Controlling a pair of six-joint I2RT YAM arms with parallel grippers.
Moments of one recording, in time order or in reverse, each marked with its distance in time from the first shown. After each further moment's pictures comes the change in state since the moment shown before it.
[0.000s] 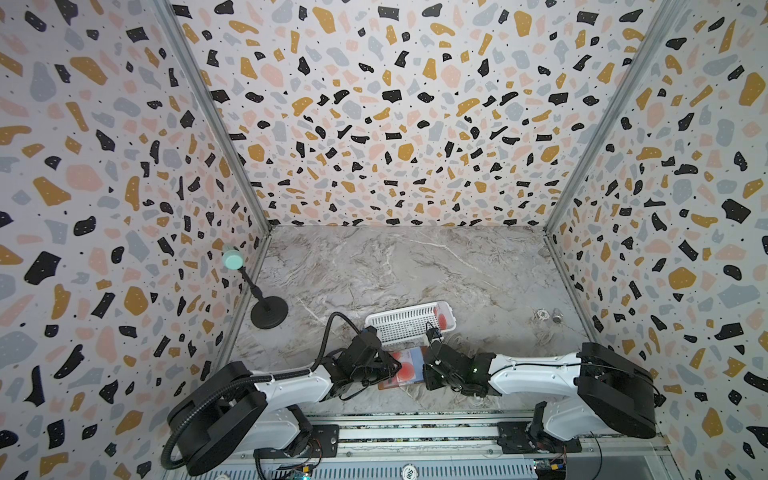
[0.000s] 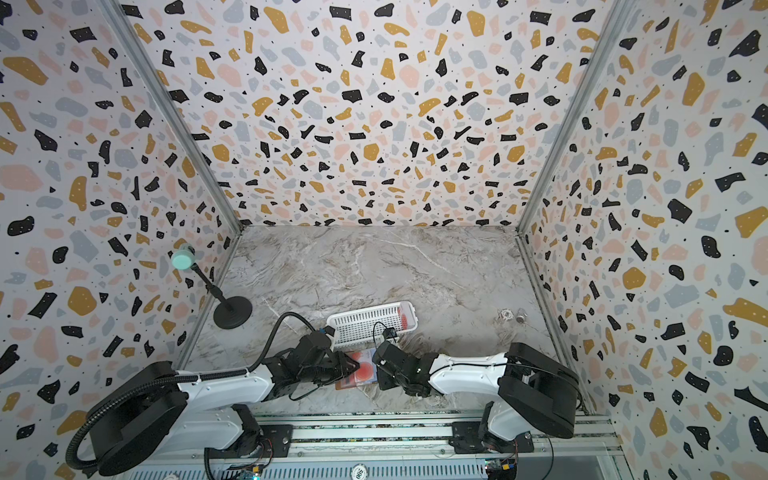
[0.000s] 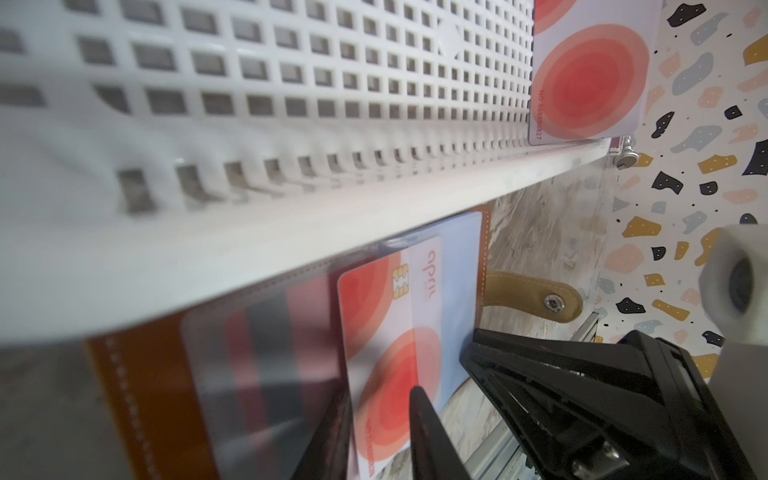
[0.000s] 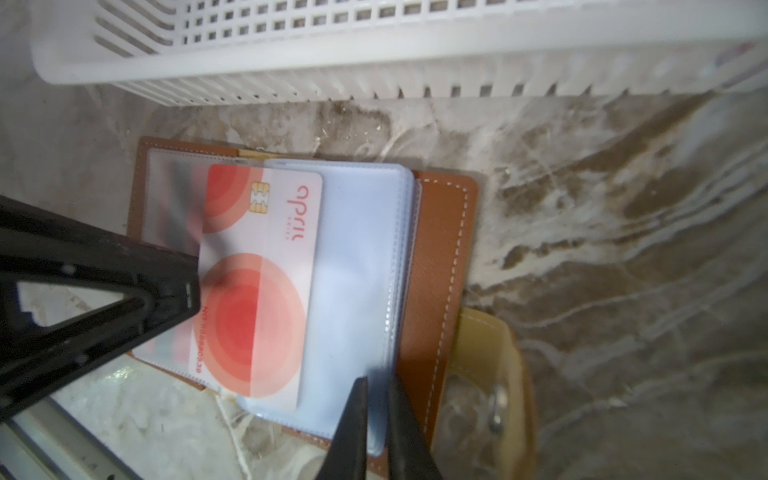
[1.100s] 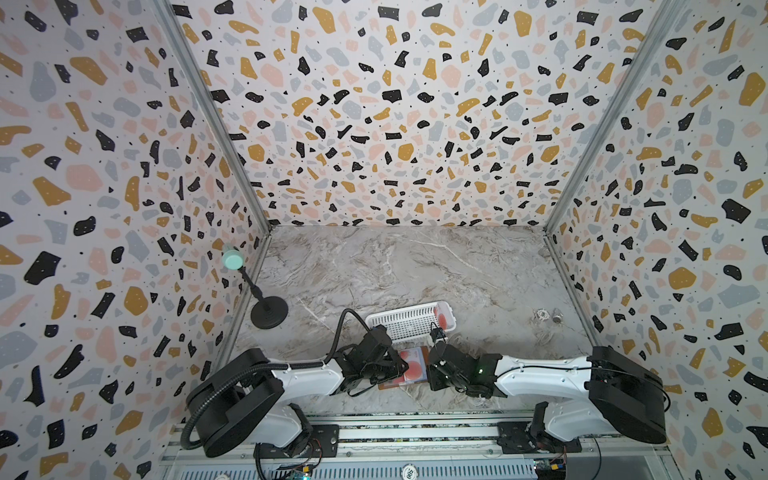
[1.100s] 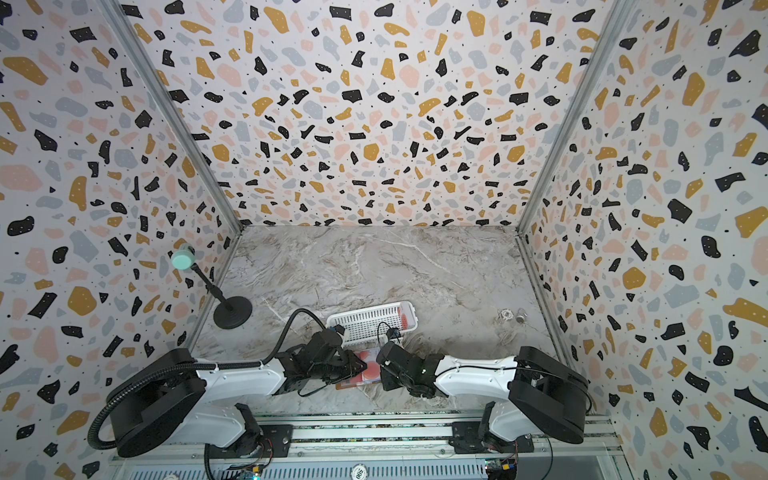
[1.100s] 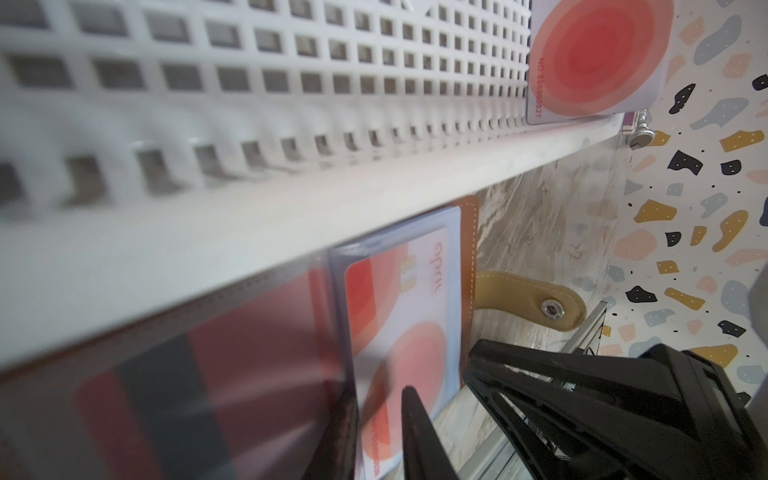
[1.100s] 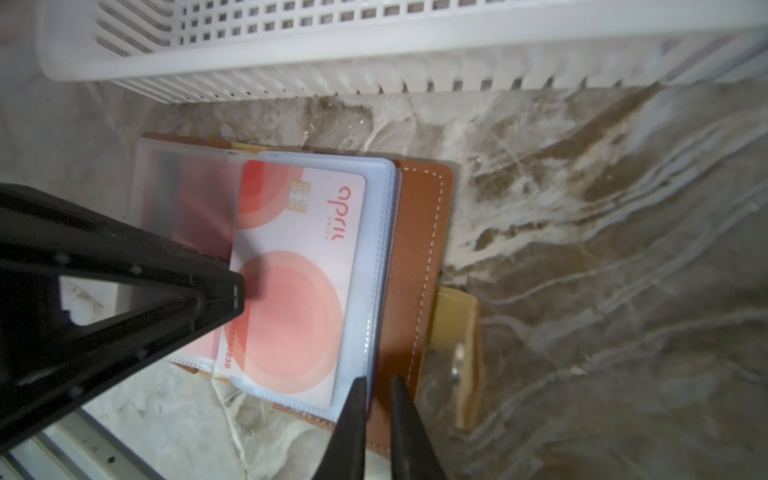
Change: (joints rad) left arm -0.050 0.106 0.081 0.006 0.002 -0.002; right arm -0.007 -0.058 -0.028 -0.032 0.001 -0.001
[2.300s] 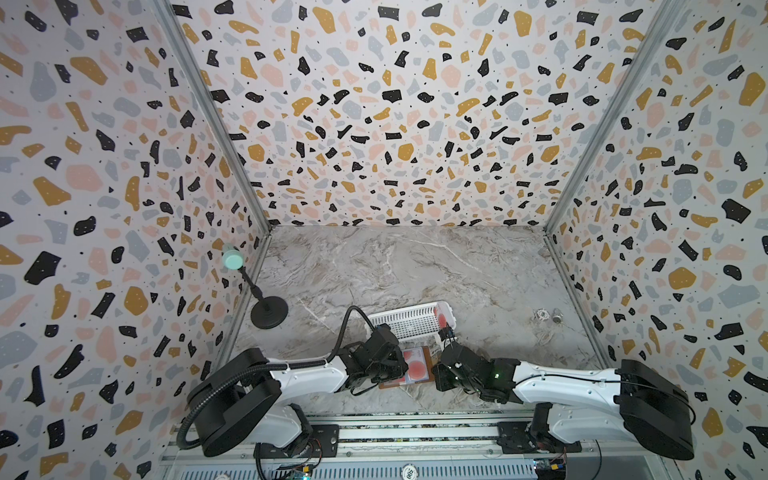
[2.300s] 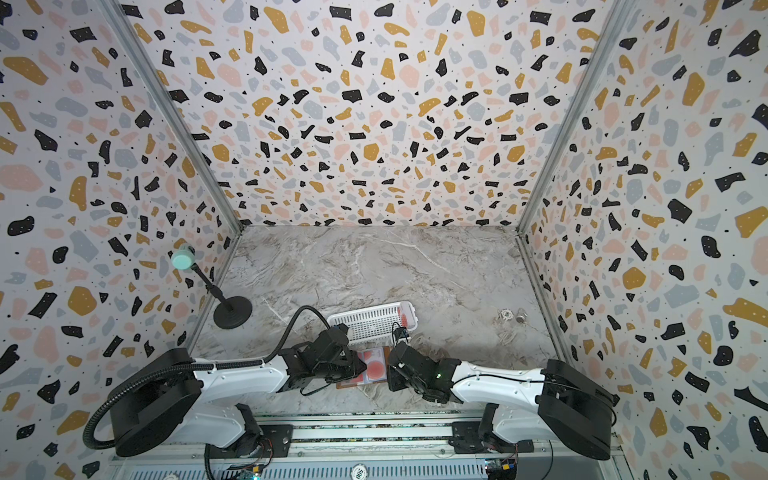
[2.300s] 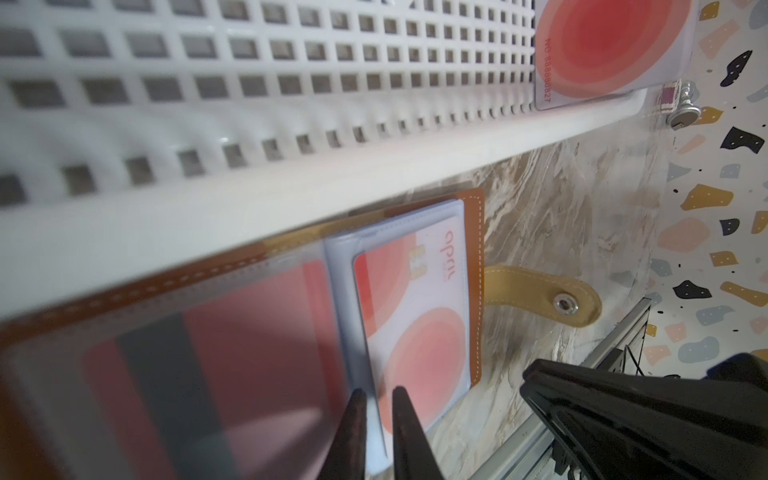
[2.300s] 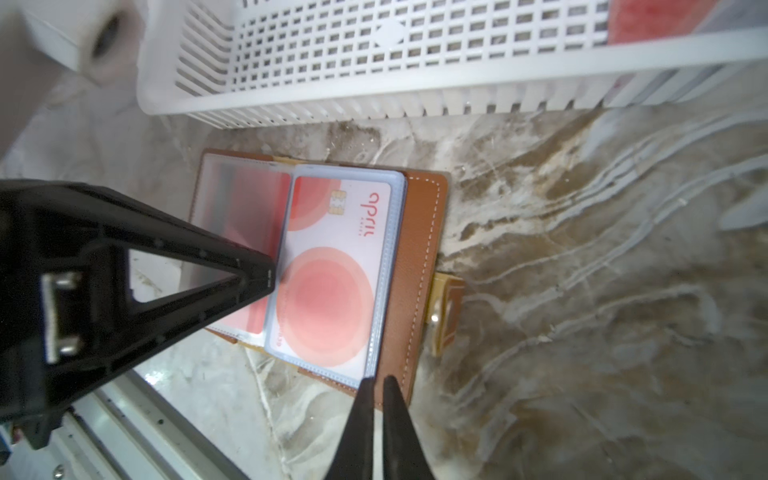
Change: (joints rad) left arm -0.040 0.000 0.077 -0.143 -0.071 0.050; right arm -0.021 -0.177 -0.090 0.037 -0.032 -0.001
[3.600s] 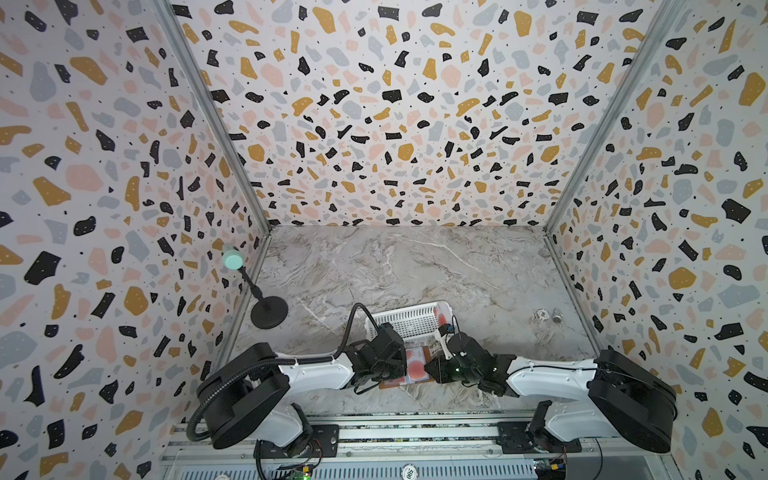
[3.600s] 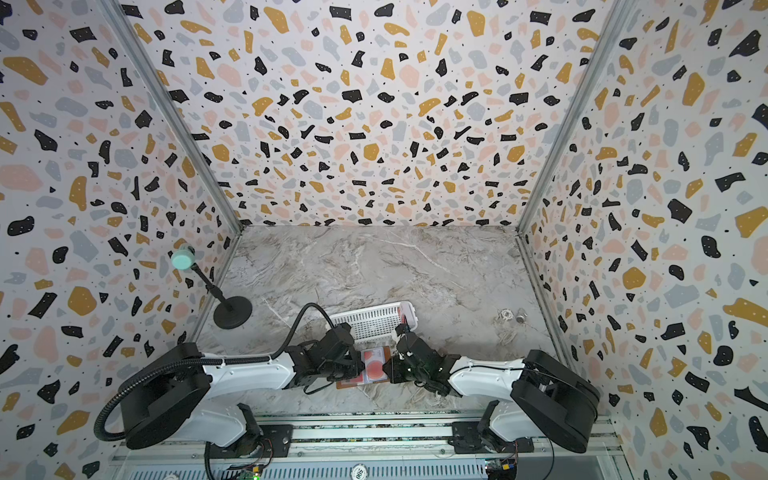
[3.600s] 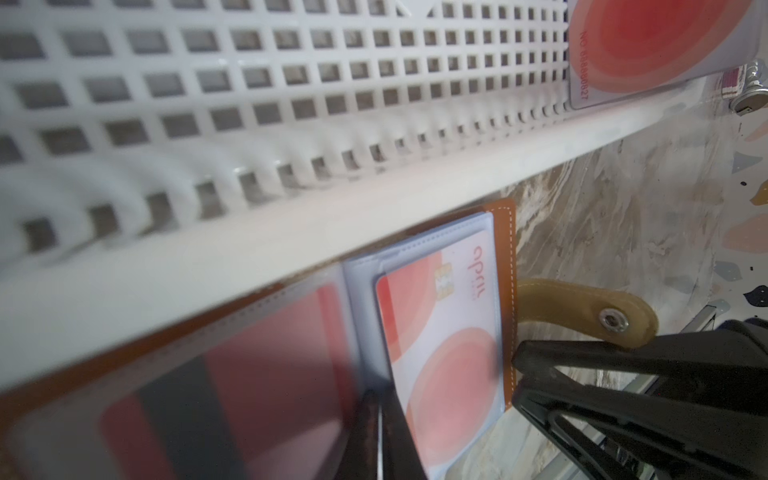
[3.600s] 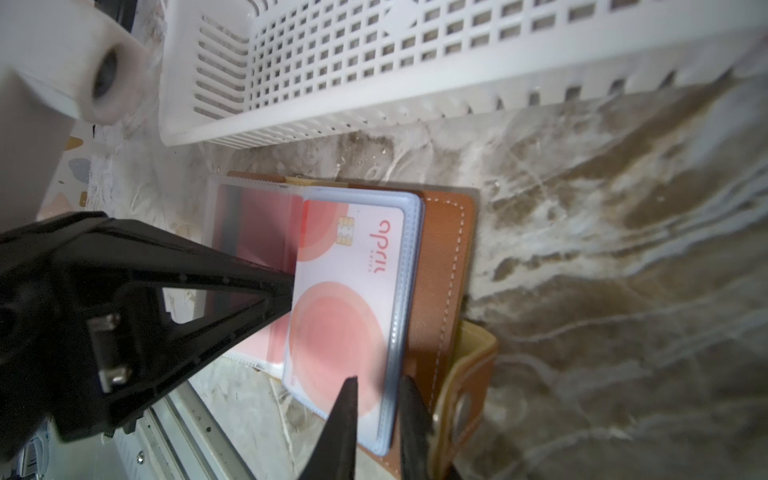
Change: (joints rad) left arm -0.017 0.059 0.050 -0.051 -0.065 0.052; right arm -0.138 0.132 -0.067 0.275 -0.248 0.005
